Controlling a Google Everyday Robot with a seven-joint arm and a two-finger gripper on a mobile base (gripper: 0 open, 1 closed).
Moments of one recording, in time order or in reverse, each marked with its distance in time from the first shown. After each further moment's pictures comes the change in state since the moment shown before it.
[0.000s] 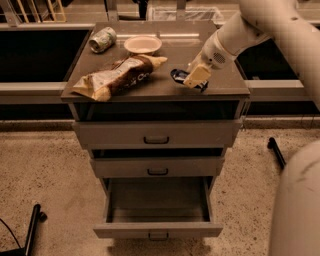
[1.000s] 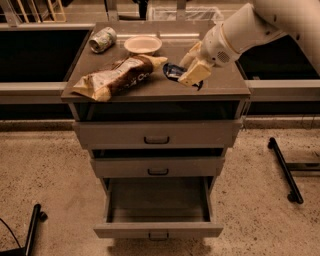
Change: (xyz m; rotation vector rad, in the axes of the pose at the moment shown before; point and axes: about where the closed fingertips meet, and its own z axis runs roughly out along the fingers) arm -0.035 0.044 -0.038 0.023 -0.132 -0.195
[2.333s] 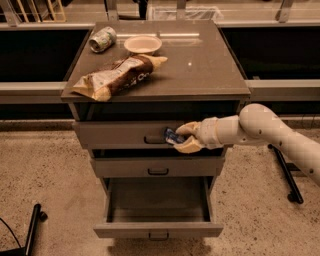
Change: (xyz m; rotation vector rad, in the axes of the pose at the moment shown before) arm 0.148 0.088 0.163 0.027 -0.248 0.047
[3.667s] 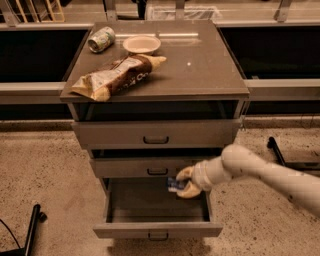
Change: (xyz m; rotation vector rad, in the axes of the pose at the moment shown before) arm 0.138 0.106 0.064 -0.186 0.213 -0.052
